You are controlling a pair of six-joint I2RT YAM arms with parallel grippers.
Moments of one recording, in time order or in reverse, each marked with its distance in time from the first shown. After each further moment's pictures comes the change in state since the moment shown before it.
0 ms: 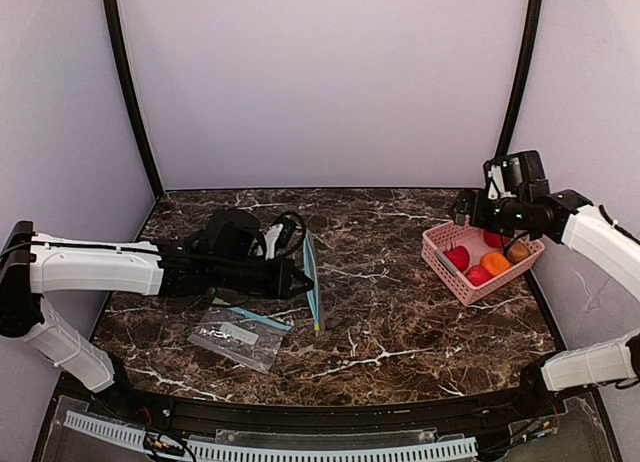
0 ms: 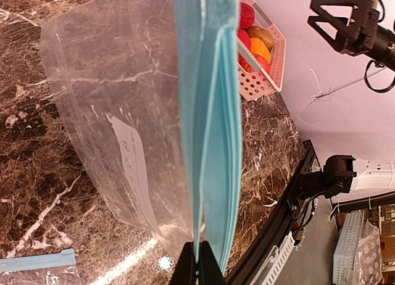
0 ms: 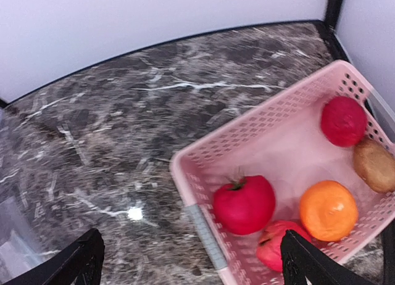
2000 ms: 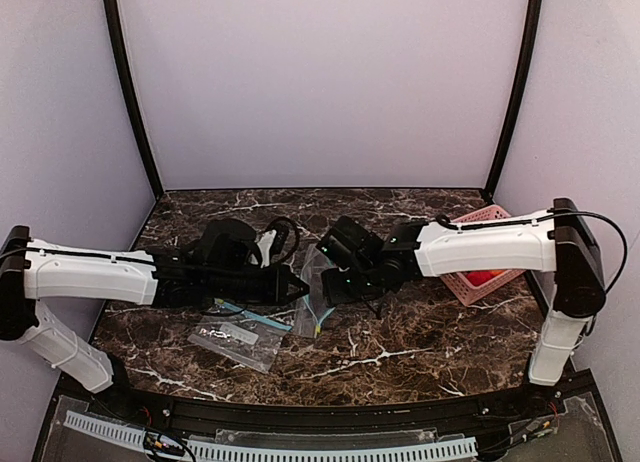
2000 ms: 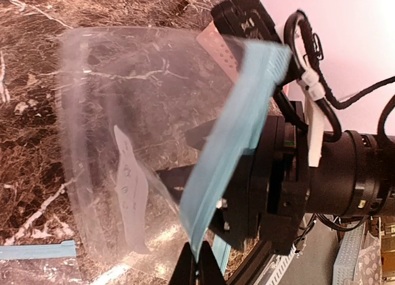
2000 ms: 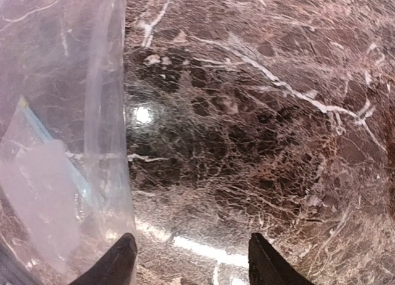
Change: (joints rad) left arm -0.031 -0.028 -0.068 0.061 -0.072 -0.060; right arm 0.781 0.626 0.339 -0.012 0.154 0.328
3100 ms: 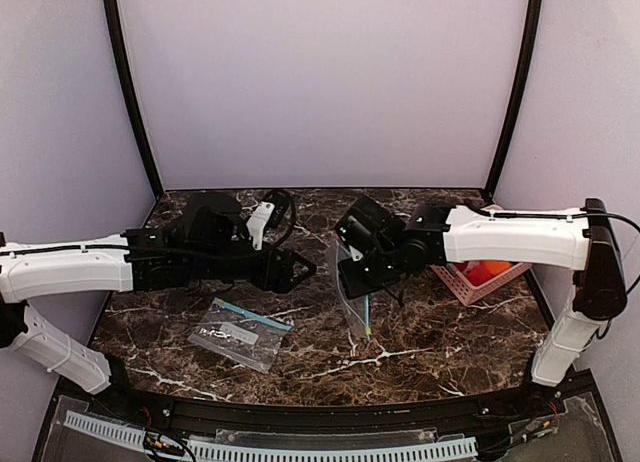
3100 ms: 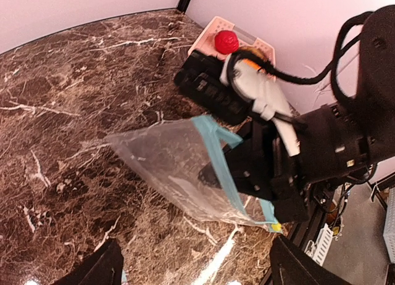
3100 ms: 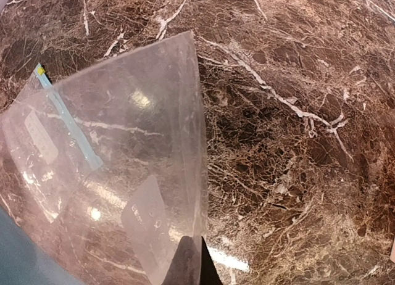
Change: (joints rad) left arm -0.010 -0.110 0.119 -0.180 -0.095 0.334; right arm -0.026 -0.124 0.000 -0.131 -0.050 -0.168
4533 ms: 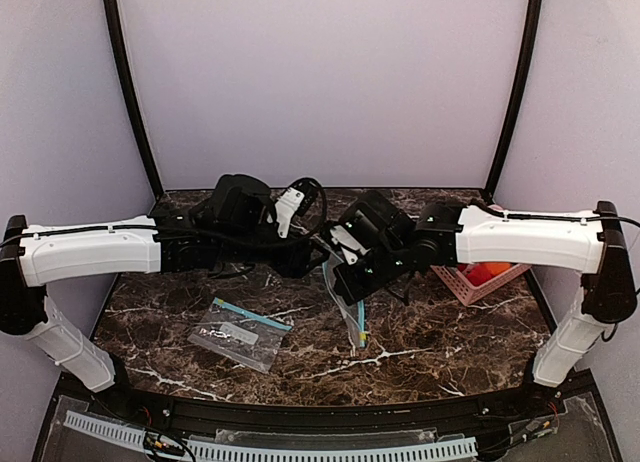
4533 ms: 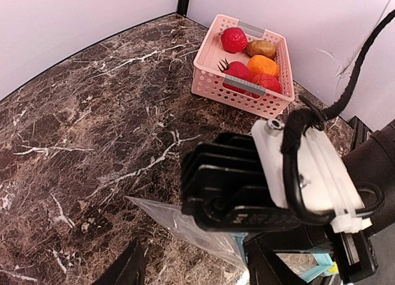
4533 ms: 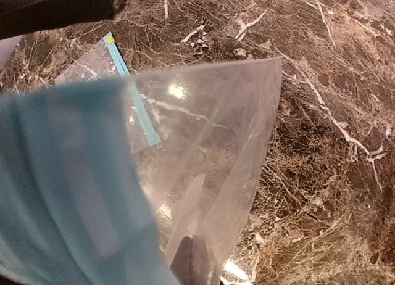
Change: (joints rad) left arm 0.004 0.168 0.194 -0.040 -0.050 0.217; right arm 0.019 -0.051 -0.015 0.053 -0.181 -0.161
